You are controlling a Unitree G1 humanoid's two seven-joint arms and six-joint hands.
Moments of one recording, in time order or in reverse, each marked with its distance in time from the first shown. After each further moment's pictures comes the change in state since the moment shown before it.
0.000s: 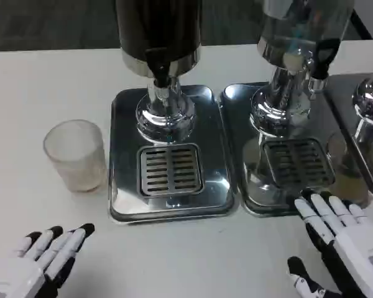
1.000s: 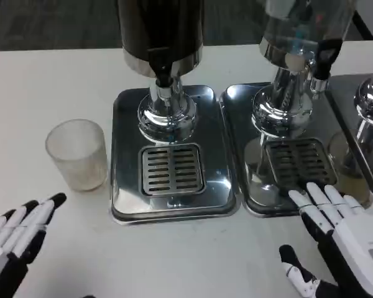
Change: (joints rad) left arm -0.094 0.004 0.046 0.198 -0.212 -0.164 0.103; right arm -0.015 0.043 -0.002 0.004 0.034 -0.043 -0.048
